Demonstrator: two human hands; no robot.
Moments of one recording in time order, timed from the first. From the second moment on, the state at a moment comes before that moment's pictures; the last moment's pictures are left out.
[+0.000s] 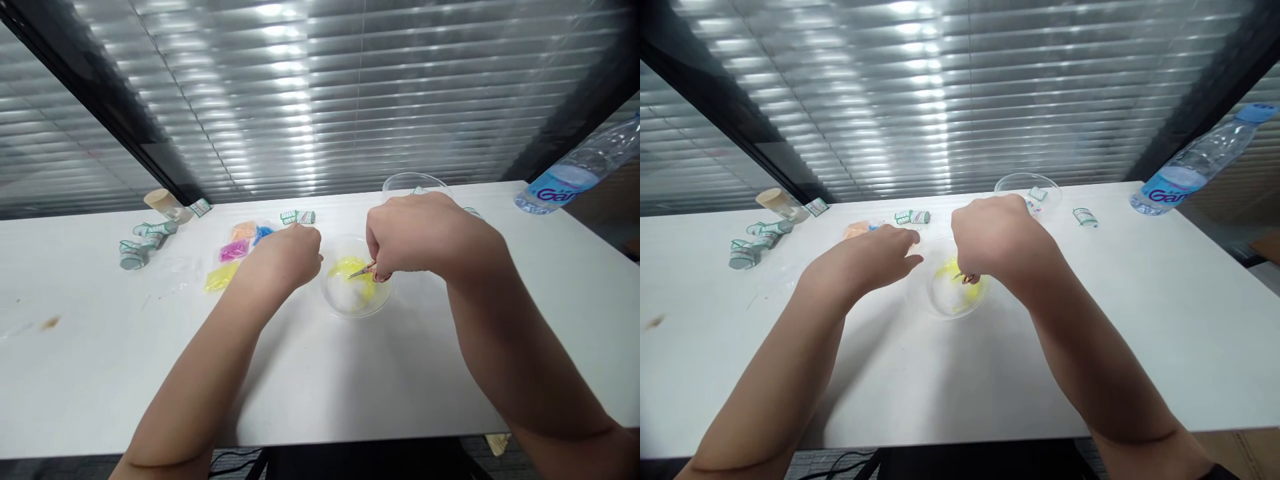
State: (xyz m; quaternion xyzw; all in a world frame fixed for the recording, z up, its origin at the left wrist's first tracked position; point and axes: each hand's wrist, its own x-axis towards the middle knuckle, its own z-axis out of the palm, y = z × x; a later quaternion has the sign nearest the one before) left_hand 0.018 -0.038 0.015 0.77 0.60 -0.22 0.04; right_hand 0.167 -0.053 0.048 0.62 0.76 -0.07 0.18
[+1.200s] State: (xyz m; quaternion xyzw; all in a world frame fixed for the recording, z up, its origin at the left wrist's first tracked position) left_hand 0.034 -0.047 0.017 0.77 0.60 -0.23 0.02; right_hand 0.171 -0.057 0.048 0.60 0.78 -0.07 0.18
